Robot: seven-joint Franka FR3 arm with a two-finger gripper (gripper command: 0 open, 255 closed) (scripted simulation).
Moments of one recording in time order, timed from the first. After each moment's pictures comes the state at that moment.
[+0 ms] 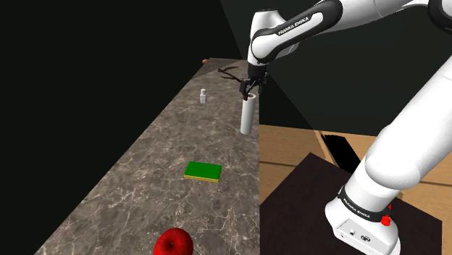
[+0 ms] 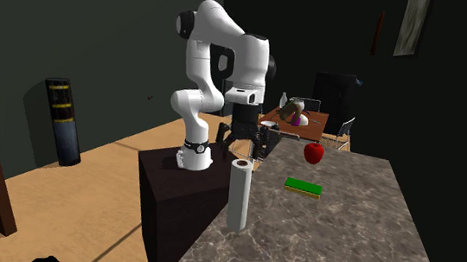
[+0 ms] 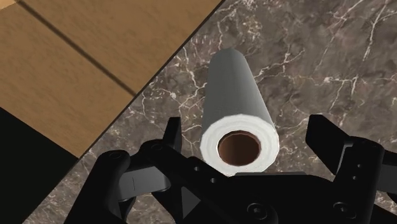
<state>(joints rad) -0.04 -0.13 -0.05 -2.23 -0.10 2.20 0.10</state>
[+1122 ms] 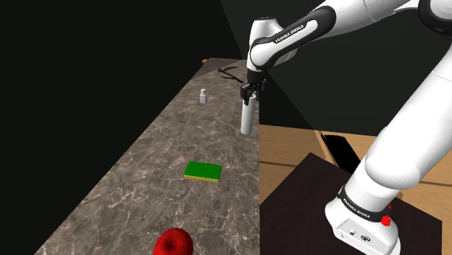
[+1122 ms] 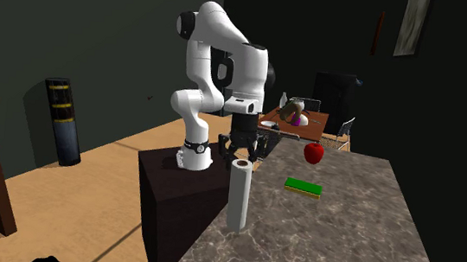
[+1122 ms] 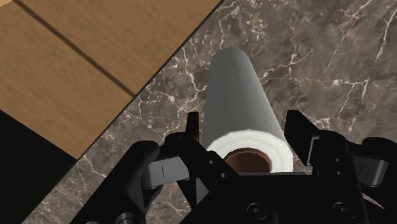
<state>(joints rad) -0.04 -0.09 -0.05 -2.25 -0.10 2.26 0.09</state>
